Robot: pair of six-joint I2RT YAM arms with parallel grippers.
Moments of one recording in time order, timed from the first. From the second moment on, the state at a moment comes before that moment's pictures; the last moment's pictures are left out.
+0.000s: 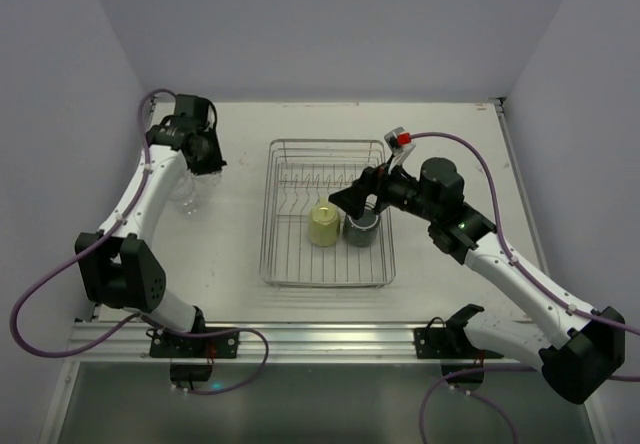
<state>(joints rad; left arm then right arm) -0.12 1.55 1.43 -0.87 -0.06 -0.34 0.59 1.04 0.87 0.00 -0.38 0.47</state>
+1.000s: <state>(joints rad) 0.12 1.53 1.46 -0.88 -0.18 -0.30 0.59 1.05 0.85 0.00 -0.38 0.46</state>
